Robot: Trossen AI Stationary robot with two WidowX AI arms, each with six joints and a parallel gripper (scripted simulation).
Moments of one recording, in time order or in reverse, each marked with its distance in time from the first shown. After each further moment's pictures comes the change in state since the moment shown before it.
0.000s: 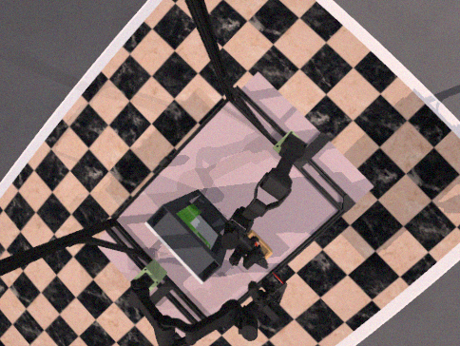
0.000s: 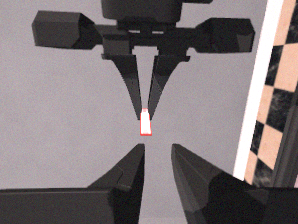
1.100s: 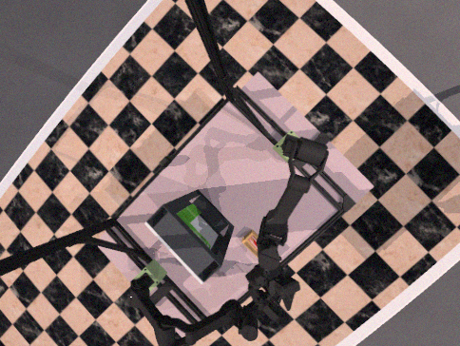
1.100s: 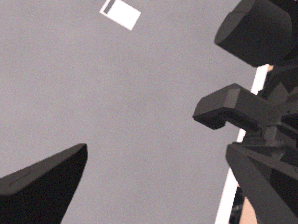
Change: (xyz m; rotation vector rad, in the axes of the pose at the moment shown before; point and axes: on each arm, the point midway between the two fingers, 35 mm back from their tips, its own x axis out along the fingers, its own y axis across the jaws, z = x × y) left arm 0.061 0.137 -0.009 -0.460 -0.535 -0.095; right arm 0.000 0.000 0.000 0.000 -0.001 0.000
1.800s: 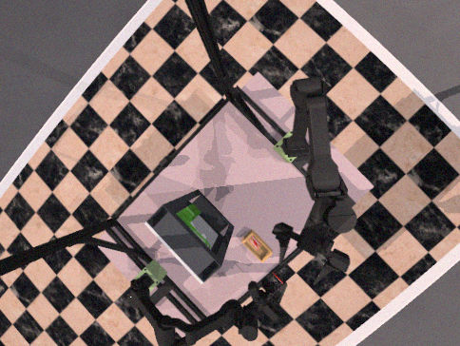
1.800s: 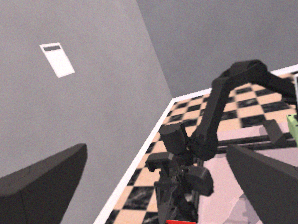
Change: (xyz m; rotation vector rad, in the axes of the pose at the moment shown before) left arm -0.130 0.132 -0.025 -0.680 -0.403 -0.478; right arm 0.000 0.000 0.000 0.000 0.000 0.000
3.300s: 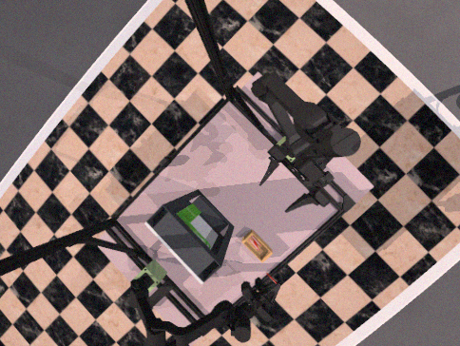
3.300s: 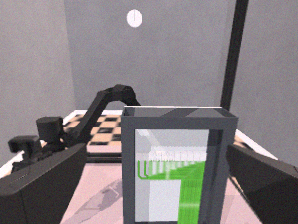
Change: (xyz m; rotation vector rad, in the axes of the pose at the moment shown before) left arm -0.156 -0.104 0.047 -0.402 -0.101 -0.421; right arm -0.014 -0.013 0.021 0.042 0.017 0.024
